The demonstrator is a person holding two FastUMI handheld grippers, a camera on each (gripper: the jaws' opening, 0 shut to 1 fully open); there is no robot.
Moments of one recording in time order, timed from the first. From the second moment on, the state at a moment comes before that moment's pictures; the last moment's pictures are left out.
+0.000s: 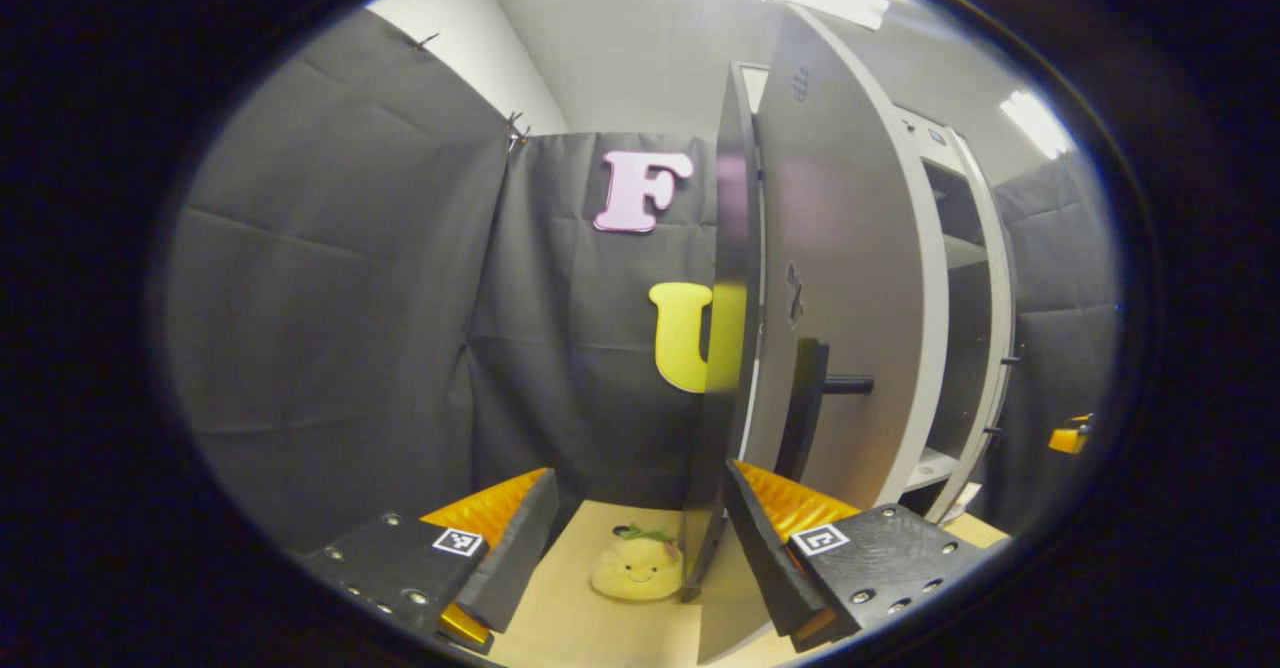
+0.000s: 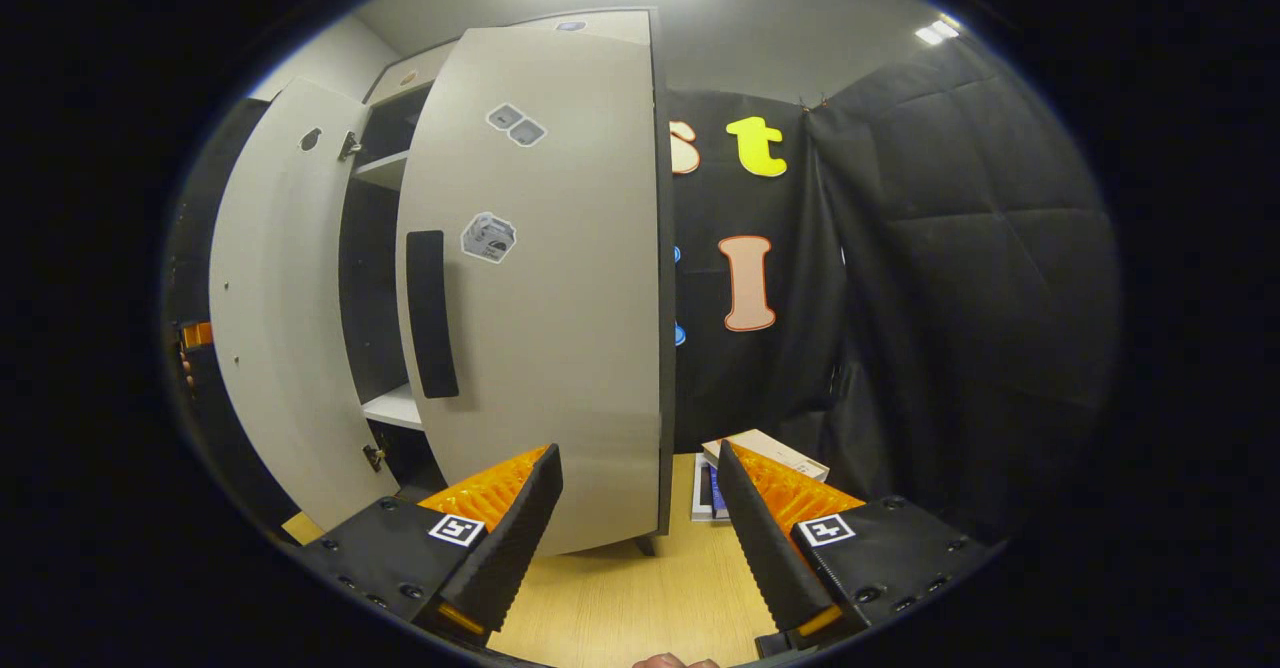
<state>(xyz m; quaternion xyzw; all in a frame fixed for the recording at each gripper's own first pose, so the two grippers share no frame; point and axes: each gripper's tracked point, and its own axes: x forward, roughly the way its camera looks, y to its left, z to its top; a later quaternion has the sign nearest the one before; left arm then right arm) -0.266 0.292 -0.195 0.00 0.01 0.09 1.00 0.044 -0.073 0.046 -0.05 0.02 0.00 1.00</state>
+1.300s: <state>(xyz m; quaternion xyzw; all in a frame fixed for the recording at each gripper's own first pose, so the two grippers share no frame) -0.205 0.062 -0.204 0.00 0.01 0.00 1.00 0.050 -0.100 0.043 -0.01 0.02 -0.04 1.00</state>
